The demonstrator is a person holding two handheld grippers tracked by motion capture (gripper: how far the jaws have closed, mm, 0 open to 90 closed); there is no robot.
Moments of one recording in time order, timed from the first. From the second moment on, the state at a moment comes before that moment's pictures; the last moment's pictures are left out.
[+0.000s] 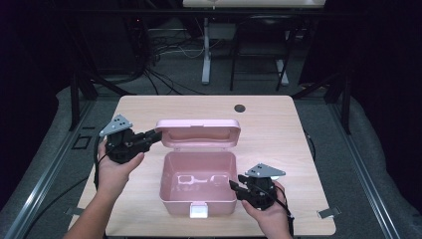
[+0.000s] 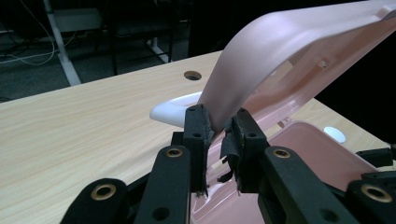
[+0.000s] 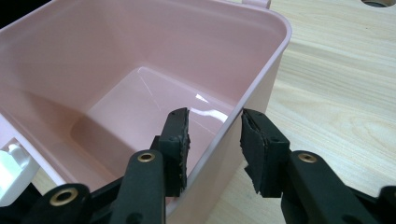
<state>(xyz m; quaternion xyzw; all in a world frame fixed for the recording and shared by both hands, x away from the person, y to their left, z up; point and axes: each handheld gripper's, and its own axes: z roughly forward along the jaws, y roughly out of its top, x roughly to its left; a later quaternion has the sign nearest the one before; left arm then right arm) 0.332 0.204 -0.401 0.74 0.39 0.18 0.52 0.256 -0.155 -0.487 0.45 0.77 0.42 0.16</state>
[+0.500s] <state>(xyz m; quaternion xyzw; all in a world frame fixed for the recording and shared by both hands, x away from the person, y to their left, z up) 0.342 0.203 -0.410 0.73 0.40 0.17 0.52 0.257 -0.157 -0.488 0.45 0.77 0.43 0.15</state>
